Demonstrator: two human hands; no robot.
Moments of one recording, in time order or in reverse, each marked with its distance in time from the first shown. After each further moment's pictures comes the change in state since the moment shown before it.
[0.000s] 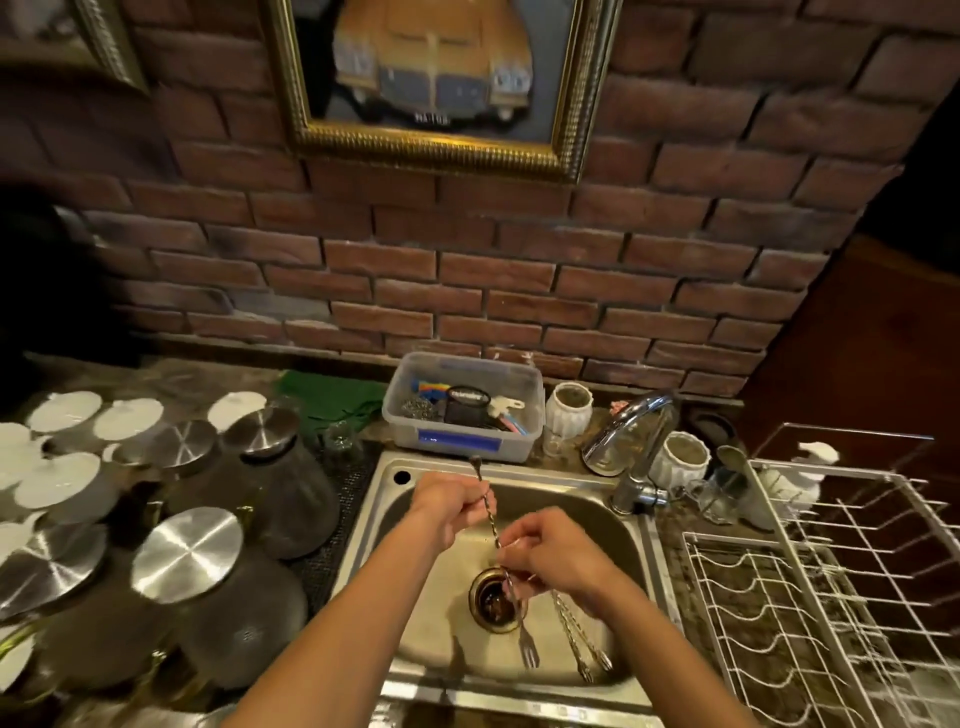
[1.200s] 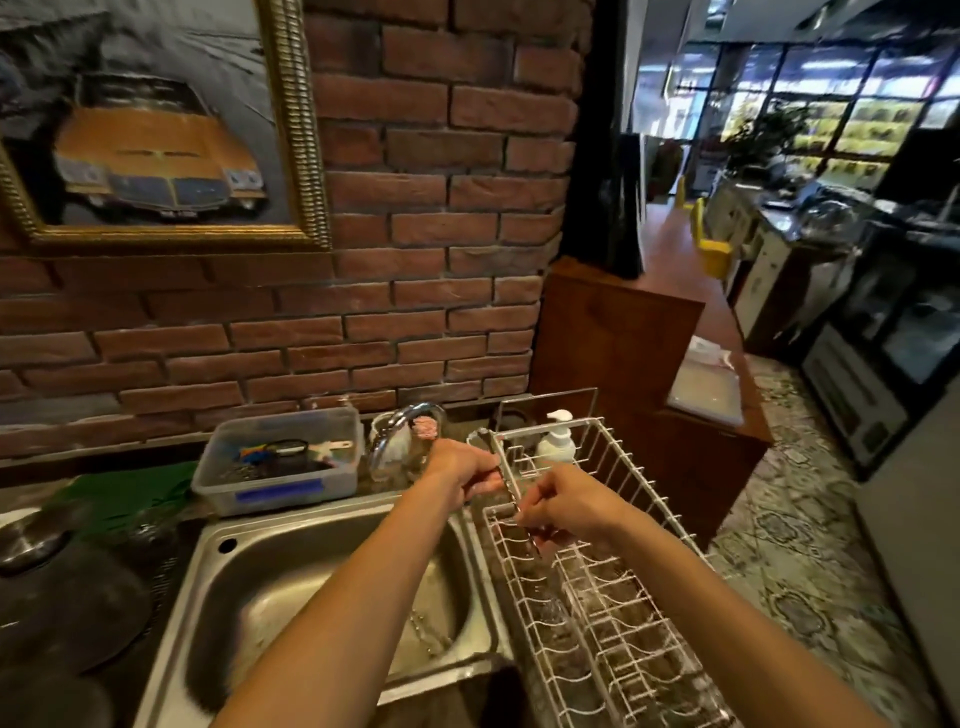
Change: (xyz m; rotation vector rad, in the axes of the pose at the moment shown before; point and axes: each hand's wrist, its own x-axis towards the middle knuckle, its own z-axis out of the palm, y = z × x) left_hand -0.152 -0.009 0.259 0.261 -0.349 0.128; right_hand -0.188 0.060 -0.209 -0.041 0.320 -0.015
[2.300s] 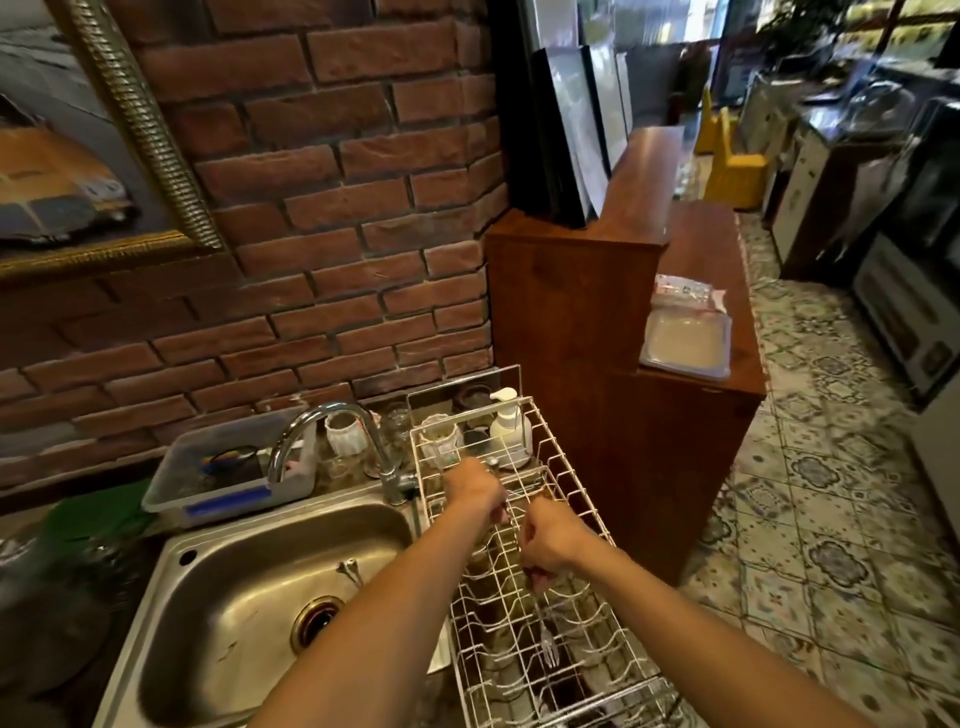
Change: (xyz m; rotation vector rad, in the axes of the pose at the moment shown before) left_hand 0.070 -0.069 0.171 0.676 0.317 -0.053; right_hand 0.038 0.125 -0.079 -0.284 -0.062 0.154
